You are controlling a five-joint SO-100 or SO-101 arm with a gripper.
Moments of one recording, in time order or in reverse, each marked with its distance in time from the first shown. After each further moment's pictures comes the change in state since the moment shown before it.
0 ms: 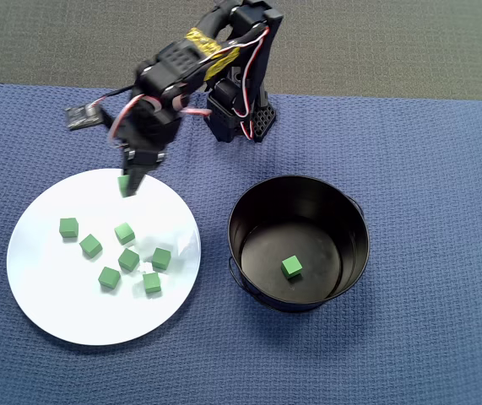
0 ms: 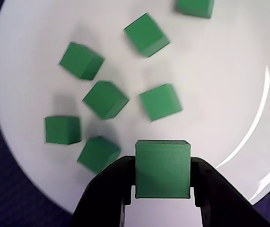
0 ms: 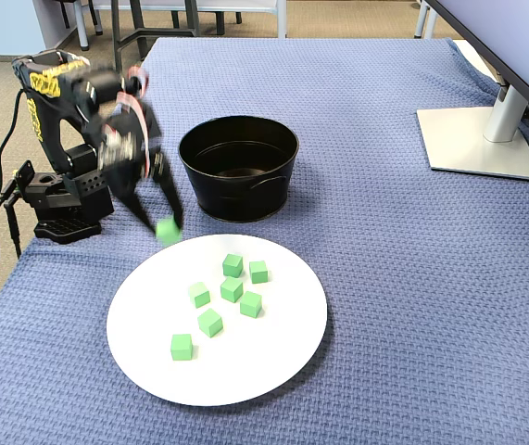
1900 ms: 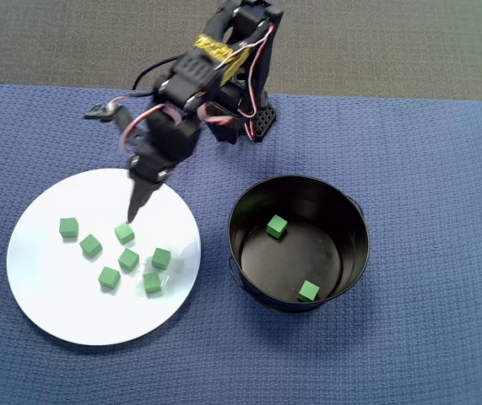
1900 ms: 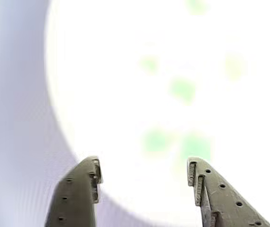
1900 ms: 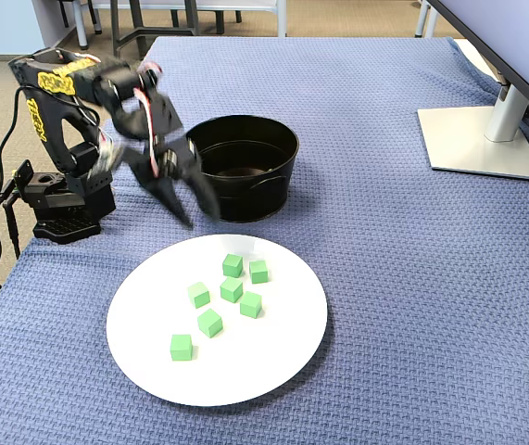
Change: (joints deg) arm -4.1 -7.6 0.4 -10.4 38.5
